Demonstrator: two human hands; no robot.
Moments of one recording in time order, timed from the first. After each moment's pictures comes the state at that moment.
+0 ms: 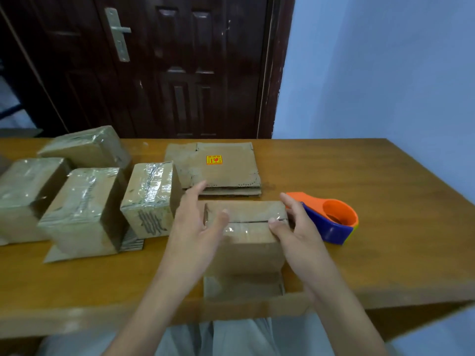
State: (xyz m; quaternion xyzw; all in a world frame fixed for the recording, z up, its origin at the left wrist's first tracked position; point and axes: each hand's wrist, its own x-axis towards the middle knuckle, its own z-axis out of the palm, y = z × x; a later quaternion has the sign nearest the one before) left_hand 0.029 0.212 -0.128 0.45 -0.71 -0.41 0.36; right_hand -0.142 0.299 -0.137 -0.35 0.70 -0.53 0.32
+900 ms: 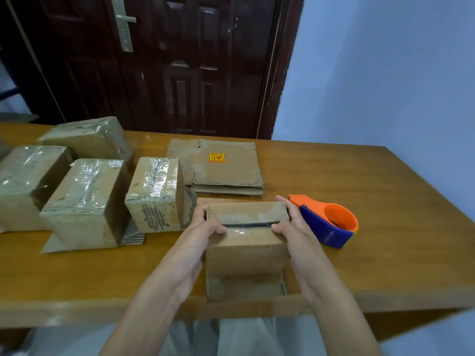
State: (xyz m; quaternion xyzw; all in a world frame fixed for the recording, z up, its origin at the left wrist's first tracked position) left_hand 0.045 0.205 -0.139 0.40 -0.49 -0.72 0.29; right_hand -0.137 0.293 -0.131 -0.31 0.67 -0.54 0.41
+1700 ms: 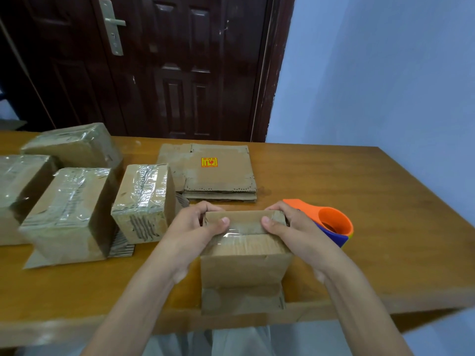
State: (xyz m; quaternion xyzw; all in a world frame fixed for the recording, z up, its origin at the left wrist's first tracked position) left_hand 0.025 0.178 -0.135 0.42 -0.59 -0.63 0.27; right_hand -0.179 0.277 -0.127 -0.42 0.71 -0.41 0.38
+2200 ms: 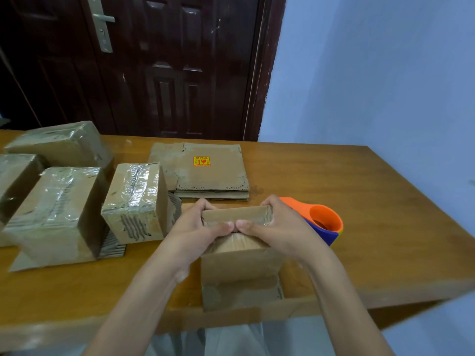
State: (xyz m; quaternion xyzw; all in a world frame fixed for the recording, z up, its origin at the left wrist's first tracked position) left_hand 0.012 0.177 -0.145 0.41 -0.58 -0.65 0.26; right_hand -0.167 0.269 -0.109 -0.46 0.80 -0.28 0.27
